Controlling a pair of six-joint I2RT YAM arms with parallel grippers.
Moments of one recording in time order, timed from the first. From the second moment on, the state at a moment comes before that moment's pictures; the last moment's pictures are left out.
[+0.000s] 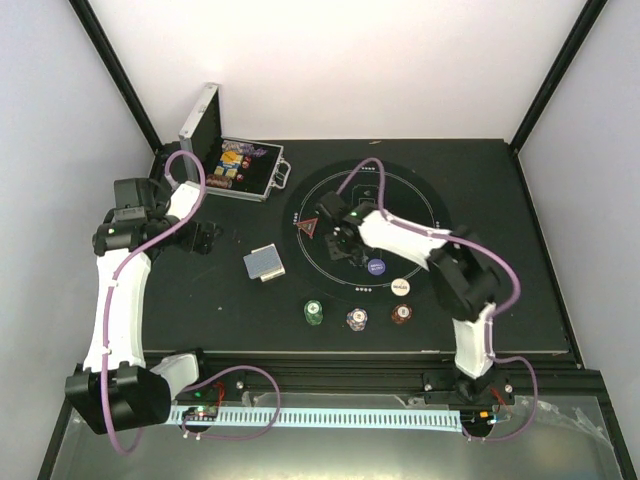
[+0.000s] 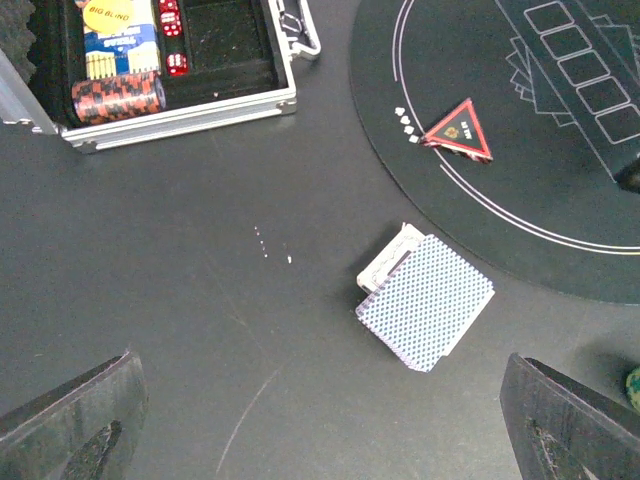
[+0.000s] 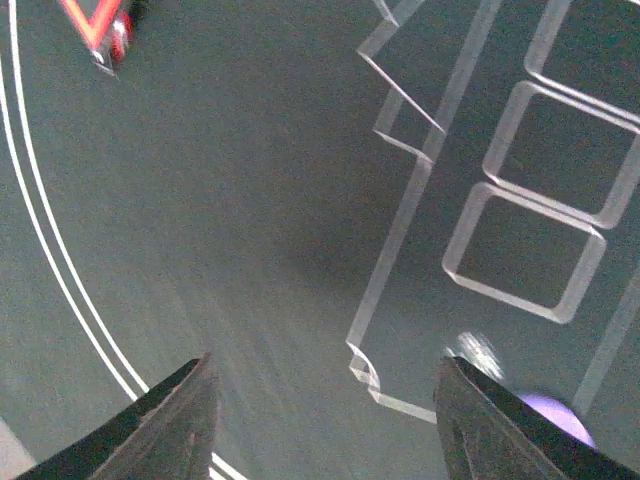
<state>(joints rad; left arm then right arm) 0.20 1.11 1.15 -0.94 0.43 0.43 0.76 2.04 1.53 -0.77 0.16 0.41</state>
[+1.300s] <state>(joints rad) 0.20 1.09 1.15 -0.95 0.52 0.41 0.62 1.89 1.19 -0.71 0.14 0.45</state>
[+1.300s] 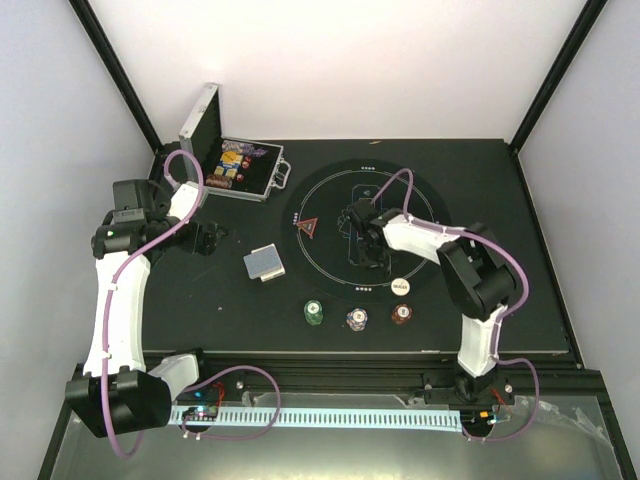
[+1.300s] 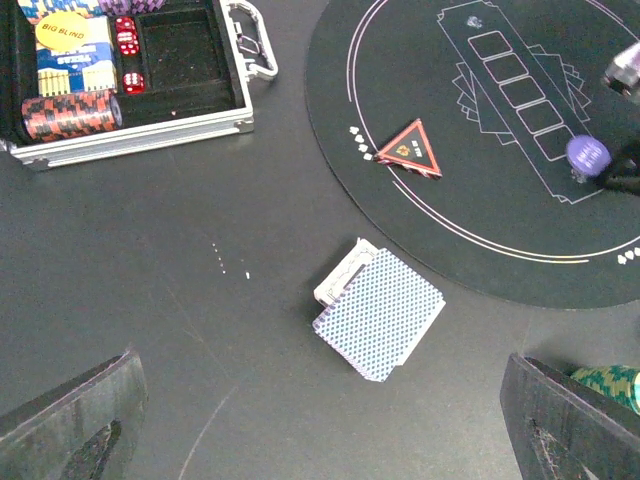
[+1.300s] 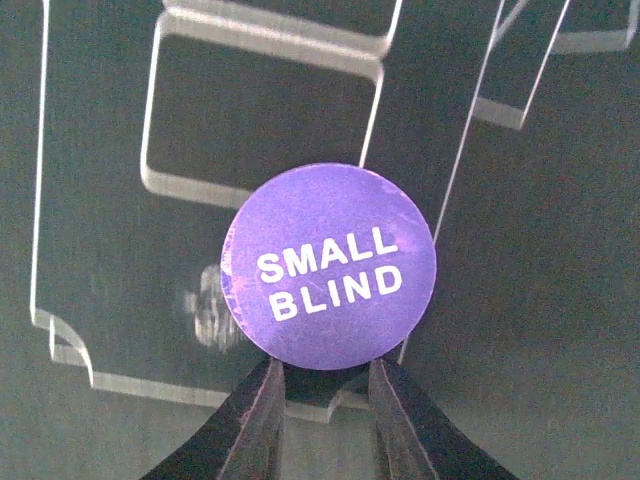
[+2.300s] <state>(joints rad) 0.20 1.13 1.18 -1.01 0.54 0.45 0.43 2.58 2.32 -0.99 0.20 0.37</state>
